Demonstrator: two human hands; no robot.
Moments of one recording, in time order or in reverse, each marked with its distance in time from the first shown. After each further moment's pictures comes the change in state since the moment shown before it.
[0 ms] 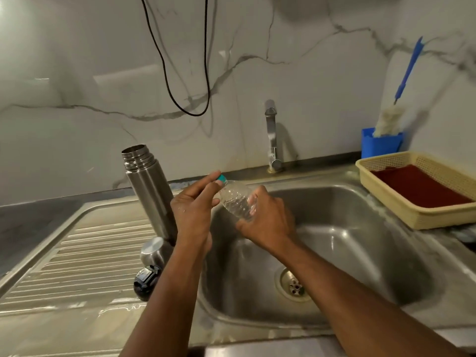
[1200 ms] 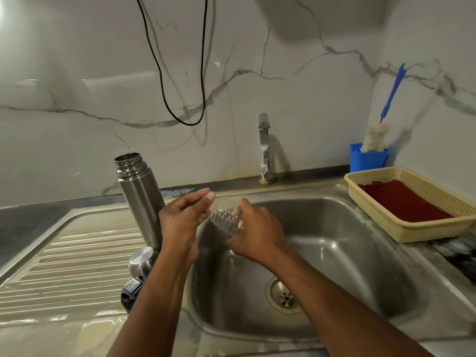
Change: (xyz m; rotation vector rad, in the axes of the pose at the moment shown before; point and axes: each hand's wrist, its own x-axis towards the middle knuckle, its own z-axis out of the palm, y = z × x) left_hand 0.006 -0.001 -0.012 -0.054 -0.011 -0.110; right_hand 0.001 -0.003 -0.003 -0.085 -0.085 -0.140
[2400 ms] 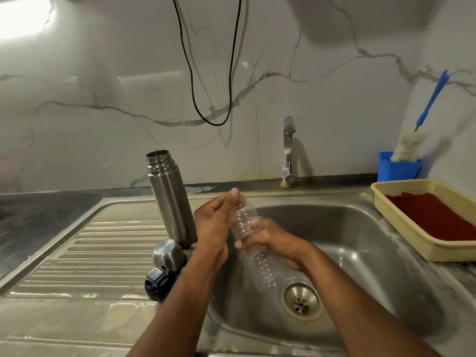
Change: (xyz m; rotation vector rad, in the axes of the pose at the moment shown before) left_hand -0.015 -0.010 0.015 -0.068 -0.027 0.017; right_hand 0.003 0.007 -0.011 0.998 -0.670 0.110
